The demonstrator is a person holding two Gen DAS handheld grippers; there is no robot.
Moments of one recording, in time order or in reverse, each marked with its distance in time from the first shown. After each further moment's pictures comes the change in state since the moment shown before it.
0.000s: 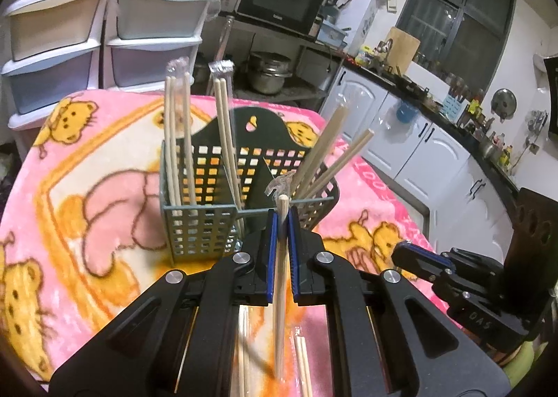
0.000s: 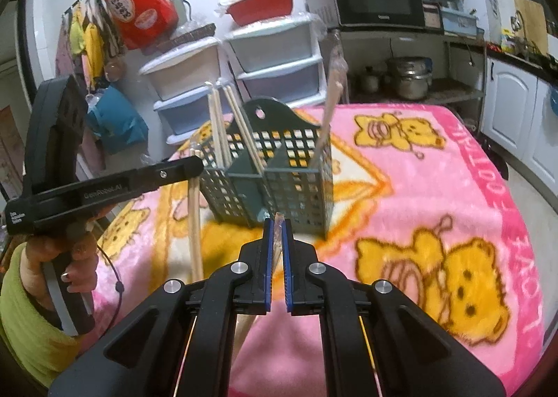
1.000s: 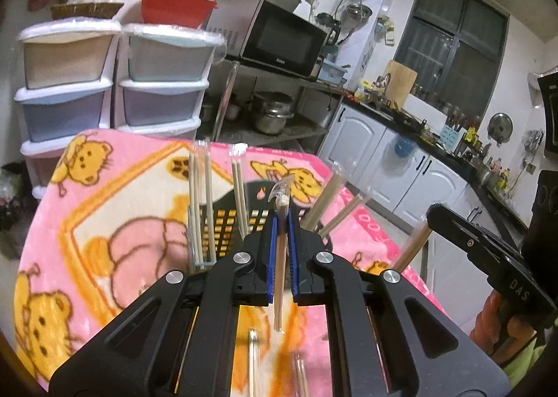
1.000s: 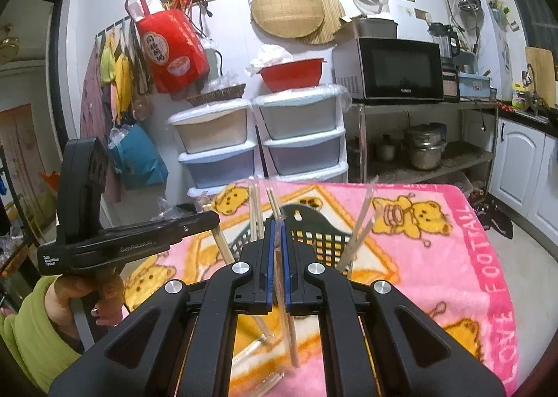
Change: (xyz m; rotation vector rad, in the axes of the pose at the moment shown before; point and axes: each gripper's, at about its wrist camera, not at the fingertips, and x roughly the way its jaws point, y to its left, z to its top) left arm -0.046 0.006 0.041 0.000 -0.147 0.001; right arm -0.044 0.038 0.068 -0.090 -0.225 0.037
